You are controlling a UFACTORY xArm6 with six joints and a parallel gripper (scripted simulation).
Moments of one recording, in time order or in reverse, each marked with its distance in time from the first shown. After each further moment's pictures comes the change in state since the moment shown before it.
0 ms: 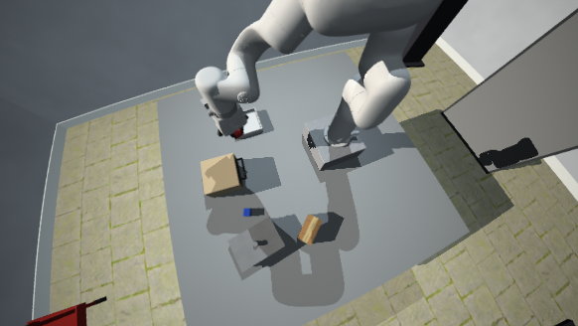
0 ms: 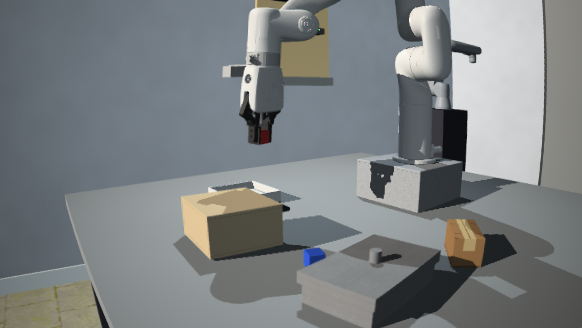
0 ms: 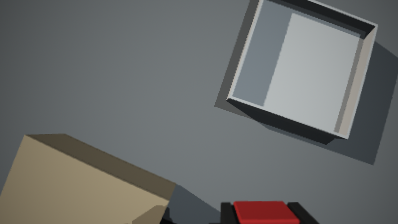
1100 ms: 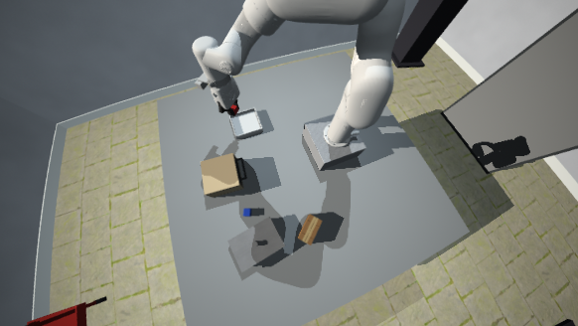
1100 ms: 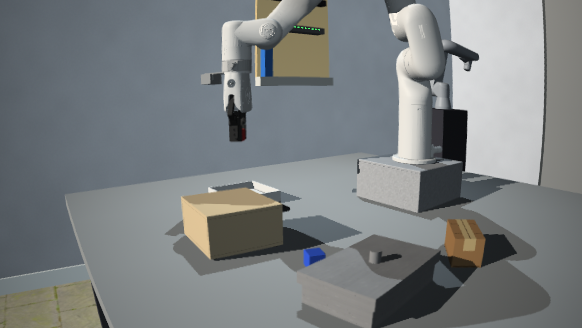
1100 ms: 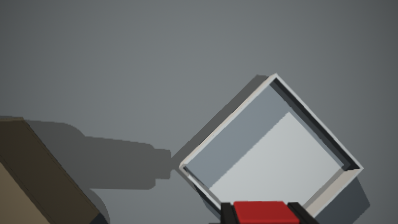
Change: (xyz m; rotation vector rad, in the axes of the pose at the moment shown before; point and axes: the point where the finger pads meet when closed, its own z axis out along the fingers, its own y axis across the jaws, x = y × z) arm 0.114 0.050 0.017 0.027 -0.080 -0.468
